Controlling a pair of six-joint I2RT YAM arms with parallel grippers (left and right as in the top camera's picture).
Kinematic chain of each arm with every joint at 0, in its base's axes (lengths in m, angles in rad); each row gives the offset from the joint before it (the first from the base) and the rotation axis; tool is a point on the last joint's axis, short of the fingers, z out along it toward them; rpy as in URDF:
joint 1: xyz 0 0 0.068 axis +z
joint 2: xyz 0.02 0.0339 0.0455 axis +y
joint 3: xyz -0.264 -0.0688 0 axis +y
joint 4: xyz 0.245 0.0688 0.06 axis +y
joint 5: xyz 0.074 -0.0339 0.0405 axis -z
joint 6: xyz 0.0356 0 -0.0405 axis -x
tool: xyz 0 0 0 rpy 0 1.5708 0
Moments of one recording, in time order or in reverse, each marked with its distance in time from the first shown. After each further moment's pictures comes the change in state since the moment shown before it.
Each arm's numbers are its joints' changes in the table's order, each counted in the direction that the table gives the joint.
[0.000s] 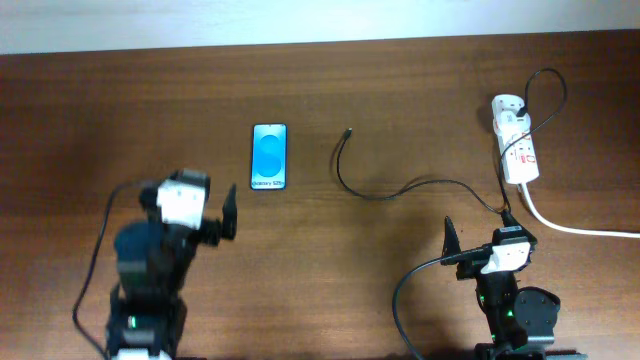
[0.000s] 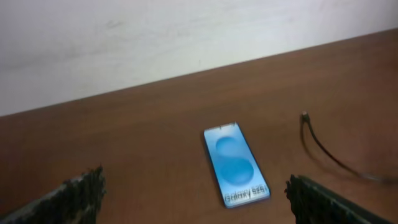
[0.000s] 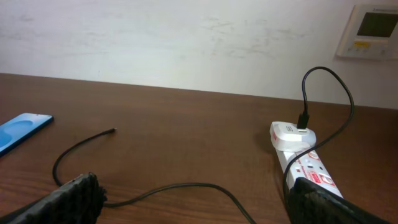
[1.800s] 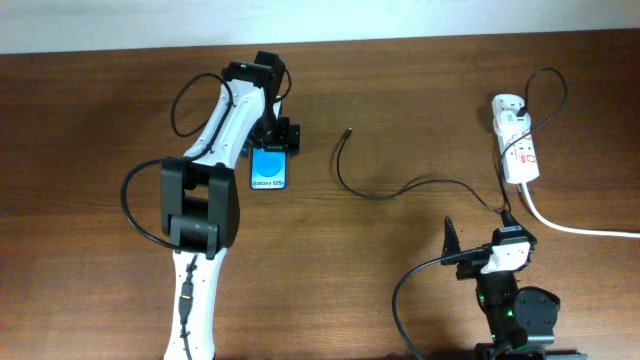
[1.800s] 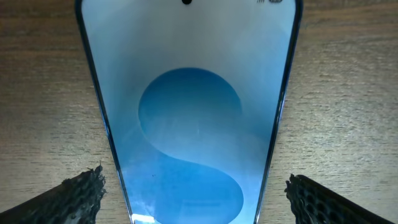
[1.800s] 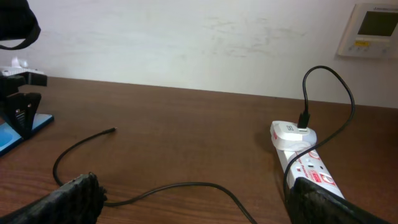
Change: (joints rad) left arm -0.231 1.713 -1.675 1.234 -0.150 0.385; right arm 0.001 0.002 0.000 0.000 0.000 0.000
